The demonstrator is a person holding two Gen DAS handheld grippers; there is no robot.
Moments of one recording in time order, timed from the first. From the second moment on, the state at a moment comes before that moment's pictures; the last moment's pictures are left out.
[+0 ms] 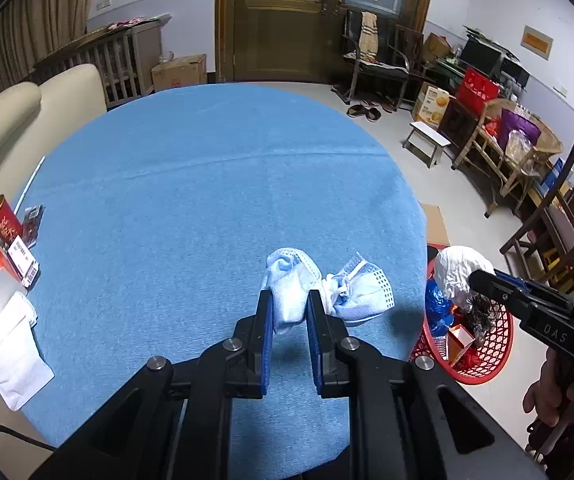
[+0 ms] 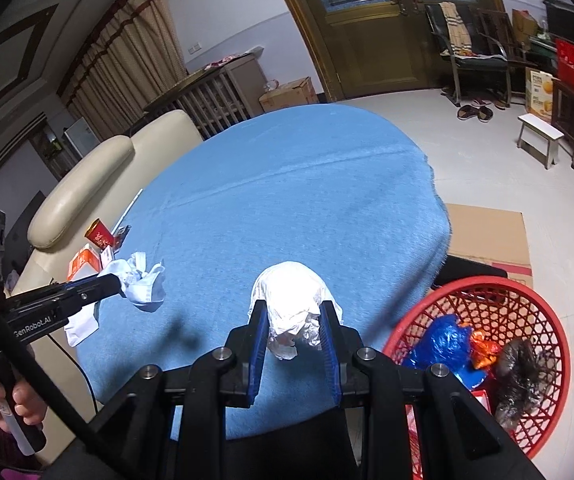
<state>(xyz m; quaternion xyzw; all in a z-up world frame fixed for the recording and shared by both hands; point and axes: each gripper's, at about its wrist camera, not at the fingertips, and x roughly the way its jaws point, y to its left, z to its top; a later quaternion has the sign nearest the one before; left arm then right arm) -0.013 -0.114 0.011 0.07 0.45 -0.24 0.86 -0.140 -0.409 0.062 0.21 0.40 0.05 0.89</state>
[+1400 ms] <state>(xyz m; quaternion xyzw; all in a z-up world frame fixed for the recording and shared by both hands) -0.036 -0.176 0.022 0.13 0.44 -0.29 0.84 -0.184 -0.466 0.062 0.26 0.38 0.00 0.89</state>
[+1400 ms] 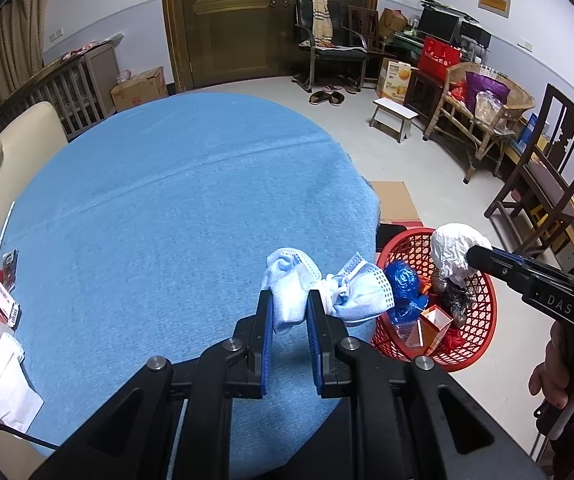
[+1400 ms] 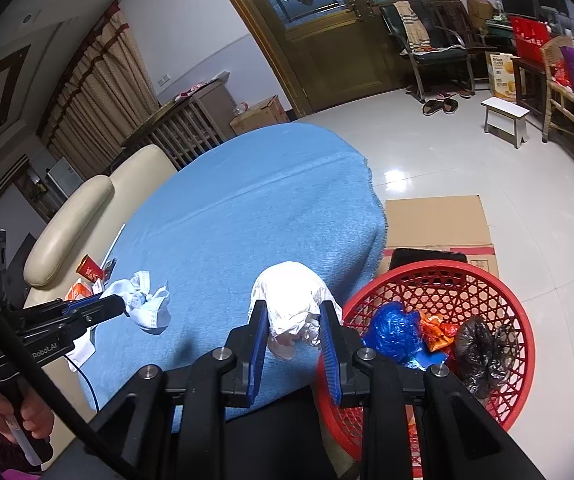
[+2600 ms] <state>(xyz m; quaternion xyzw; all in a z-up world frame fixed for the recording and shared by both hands) -0.030 -0.197 0.026 0.13 0.44 -0.31 0.83 -0.210 -0.499 0.060 0.28 0.36 -0.03 0.89</state>
